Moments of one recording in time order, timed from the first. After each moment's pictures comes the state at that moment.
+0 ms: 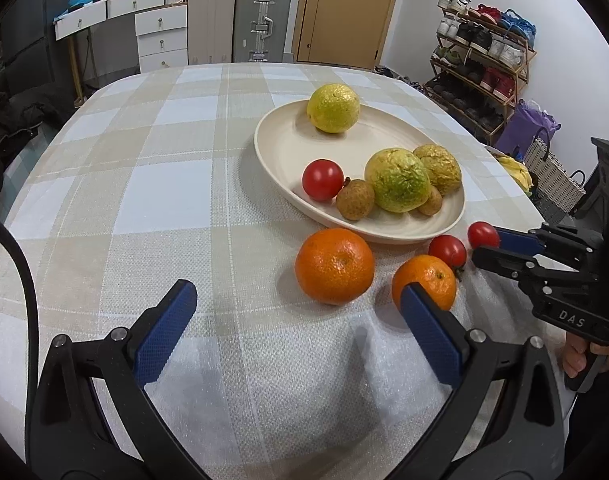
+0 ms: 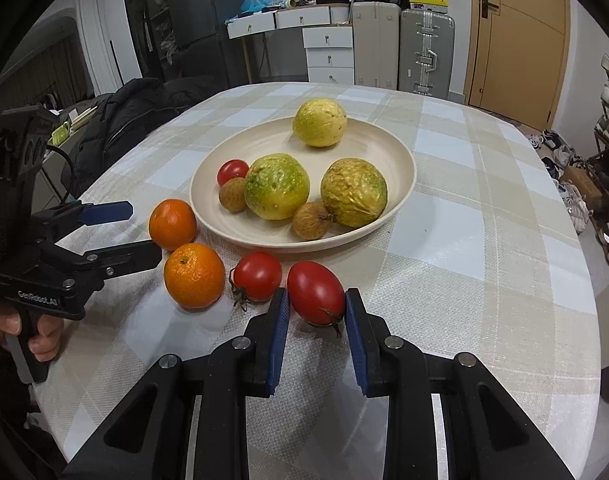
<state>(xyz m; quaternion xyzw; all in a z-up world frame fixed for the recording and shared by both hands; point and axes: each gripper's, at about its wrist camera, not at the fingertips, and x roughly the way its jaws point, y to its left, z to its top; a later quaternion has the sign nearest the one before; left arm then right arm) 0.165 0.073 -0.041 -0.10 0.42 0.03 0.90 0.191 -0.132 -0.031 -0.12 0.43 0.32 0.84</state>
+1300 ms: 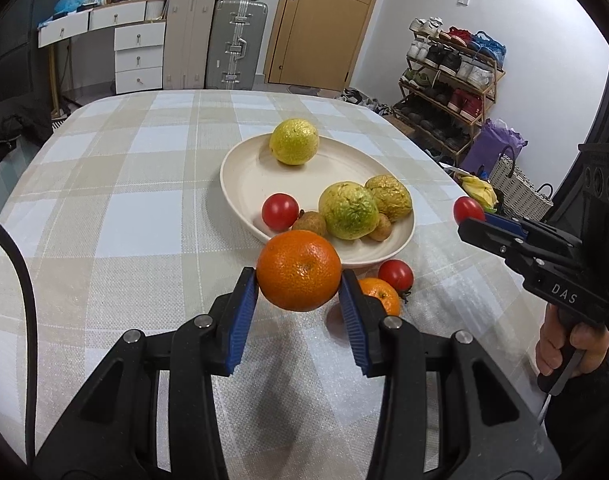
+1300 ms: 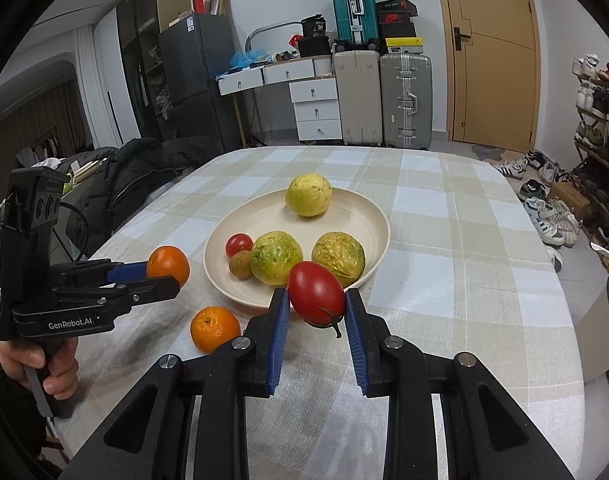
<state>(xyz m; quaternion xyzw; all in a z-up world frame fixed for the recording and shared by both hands) 0.148 0.068 -0.013 -0.12 0.37 -0.03 0.92 0.183 -0.149 0.008 -0.06 0.35 0.32 0.88</state>
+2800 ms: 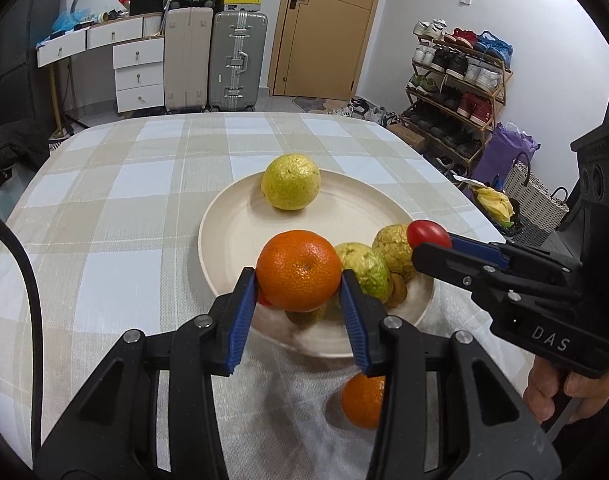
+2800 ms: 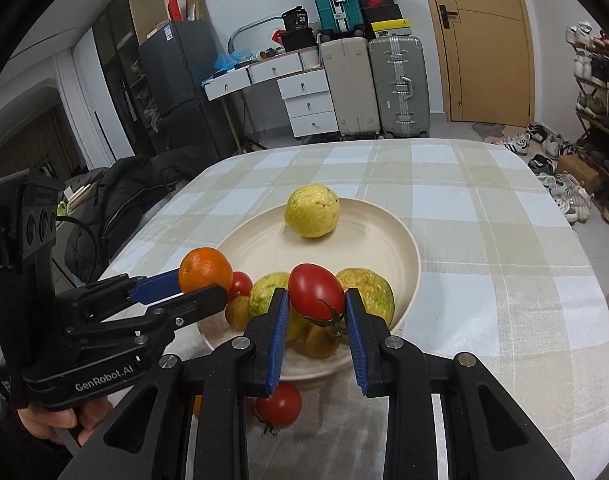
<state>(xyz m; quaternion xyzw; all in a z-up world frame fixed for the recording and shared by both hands) 0.216 0.058 -0.011 -0.09 0.35 -0.01 0.93 0.232 -0.111 0.000 -0.01 0.38 0.31 0.87</state>
